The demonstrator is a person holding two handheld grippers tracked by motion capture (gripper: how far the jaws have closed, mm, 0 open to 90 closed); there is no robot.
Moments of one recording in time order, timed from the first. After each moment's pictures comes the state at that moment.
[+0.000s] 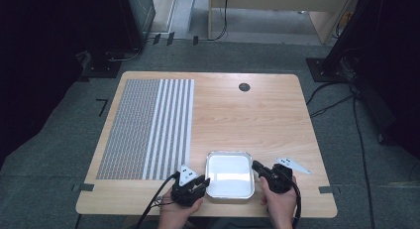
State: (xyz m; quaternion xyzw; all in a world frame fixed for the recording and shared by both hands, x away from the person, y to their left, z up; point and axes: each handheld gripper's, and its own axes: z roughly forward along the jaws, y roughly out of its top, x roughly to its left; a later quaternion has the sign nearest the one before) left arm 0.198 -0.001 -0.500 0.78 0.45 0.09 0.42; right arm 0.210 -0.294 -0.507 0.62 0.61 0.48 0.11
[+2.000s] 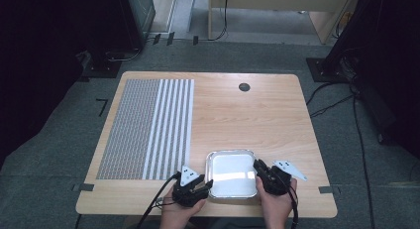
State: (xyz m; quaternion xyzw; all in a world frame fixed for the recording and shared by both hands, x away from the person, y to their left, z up) left arm 0.197 -0.004 -0.503 0.78 0.45 0.08 0.42; right arm 0.201 -0.278 -0.501 0.65 0.58 0.45 0.20
